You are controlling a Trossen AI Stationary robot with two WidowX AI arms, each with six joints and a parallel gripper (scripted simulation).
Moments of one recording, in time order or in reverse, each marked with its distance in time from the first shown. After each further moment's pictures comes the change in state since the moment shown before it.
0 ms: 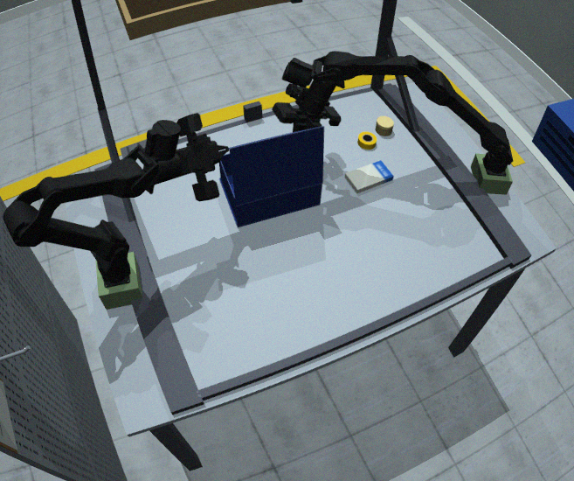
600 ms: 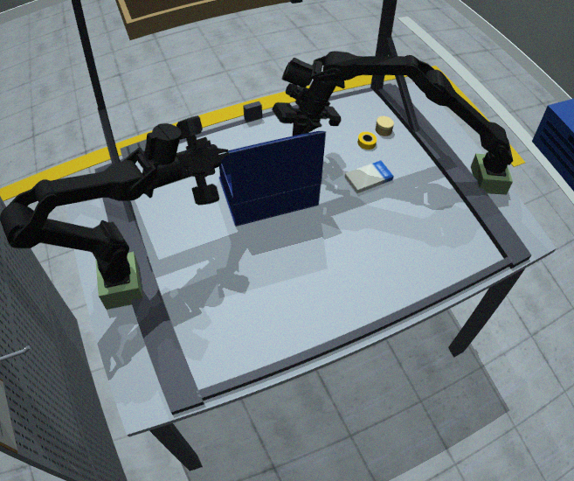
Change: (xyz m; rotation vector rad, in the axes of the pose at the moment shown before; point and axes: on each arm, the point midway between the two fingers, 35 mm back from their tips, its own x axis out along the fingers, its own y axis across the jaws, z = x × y) left arm 0.000 0.000 0.000 0.000 0.000 0.000; right arm -0.008 -0.007 0.008 0.012 0.006 0.002
